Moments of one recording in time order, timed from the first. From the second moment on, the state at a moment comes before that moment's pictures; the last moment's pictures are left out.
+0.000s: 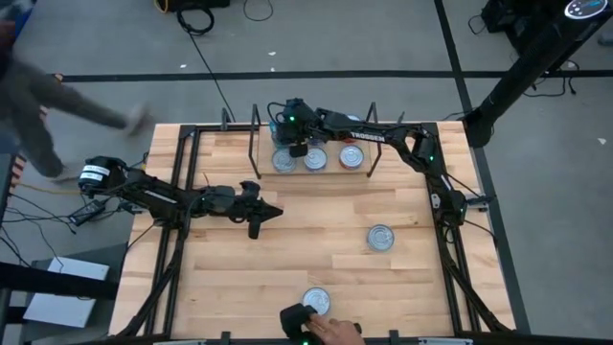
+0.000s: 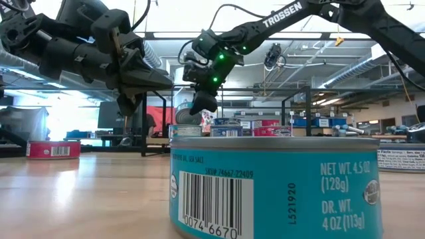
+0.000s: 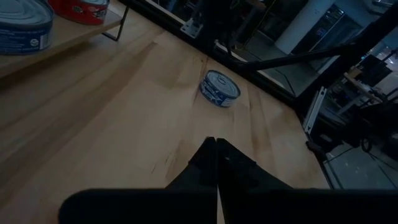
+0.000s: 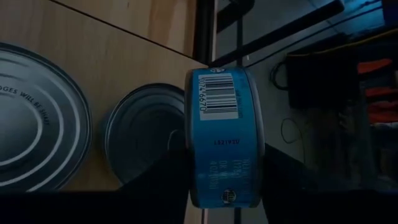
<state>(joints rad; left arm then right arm) -0.05 1.29 0.29 0.79 -0.04 -0.56 -0.43 2.24 1.93 -0.42 0.21 -0.77</state>
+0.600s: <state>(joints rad) -0.05 1.29 0.29 0.79 0.00 -0.56 -0.43 2.24 1.92 -0.56 0.18 -0.77</state>
